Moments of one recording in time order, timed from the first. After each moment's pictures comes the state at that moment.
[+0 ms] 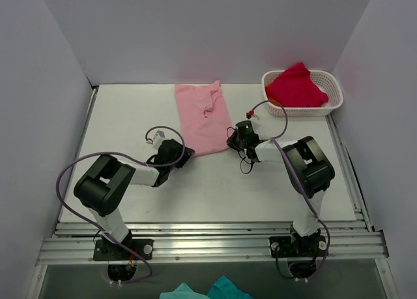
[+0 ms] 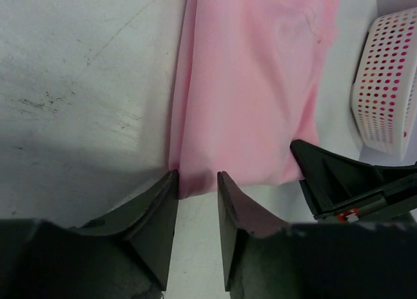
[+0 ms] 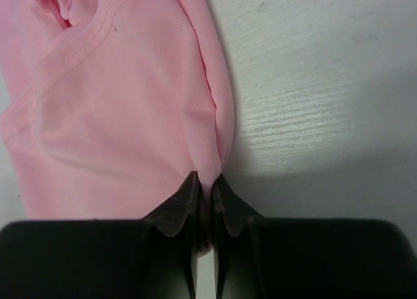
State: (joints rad) left arm -0.55 1.75 0.66 0.54 -0.18 -1.25; right arm 0.46 1.92 0.95 0.30 0.14 0.81
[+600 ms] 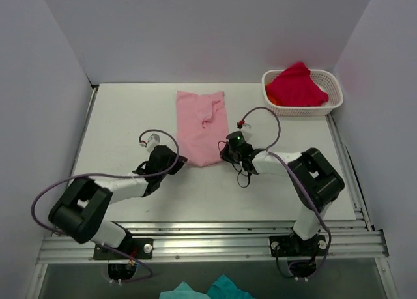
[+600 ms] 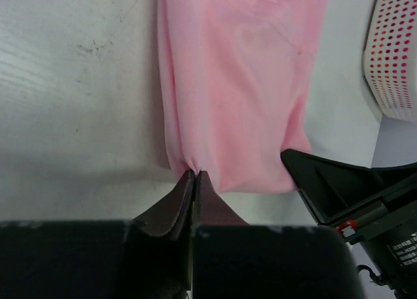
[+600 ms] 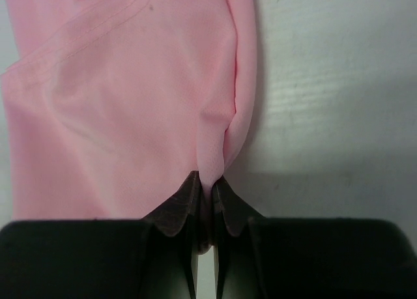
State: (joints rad) left arm -0.56 1.54 0.55 0.42 -0.19 -1.15; right arm 0.58 1.80 0.86 0.22 0.19 0.84
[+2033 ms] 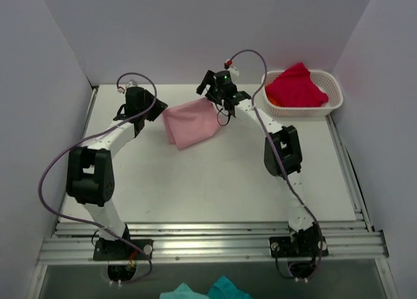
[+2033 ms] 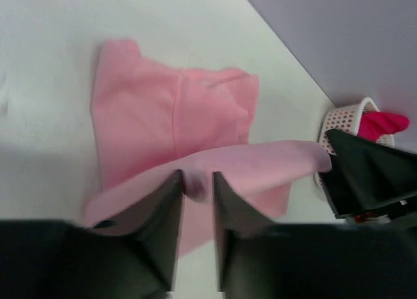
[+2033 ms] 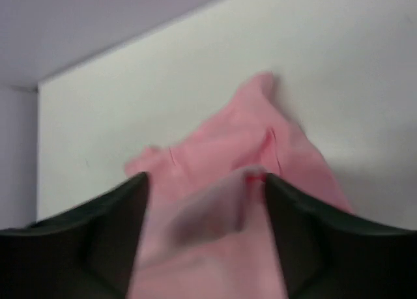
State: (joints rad) left arm -0.22 1.66 1.15 0.03 -0.02 -0.92; right arm 0.50 2.20 1.85 -0.19 0.14 0.78
